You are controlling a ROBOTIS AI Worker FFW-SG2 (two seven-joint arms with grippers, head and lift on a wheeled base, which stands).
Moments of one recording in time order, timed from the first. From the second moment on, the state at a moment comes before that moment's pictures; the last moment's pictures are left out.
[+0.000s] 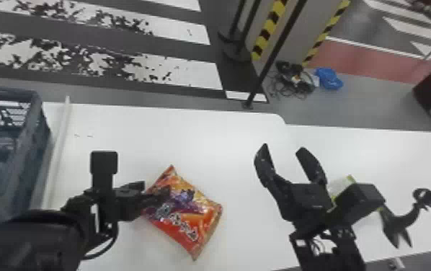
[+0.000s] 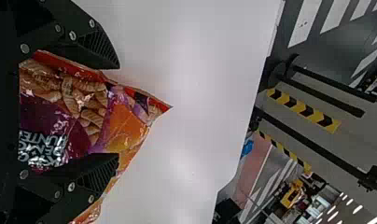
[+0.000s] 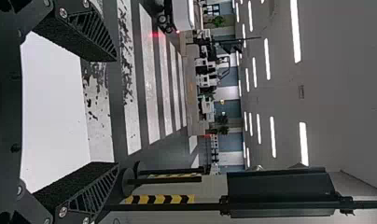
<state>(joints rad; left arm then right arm) -0.06 0.00 -0.39 -1.29 0.39 0.50 -0.26 0.69 0.00 -0.23 -2.19 -0.21 -0.01 0.15</state>
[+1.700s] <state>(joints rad) 0.61 0.12 0.05 -2.21 0.23 0.28 -0.13 0.69 0.00 -0.21 -2.07 -0.12 0.10 0.30</state>
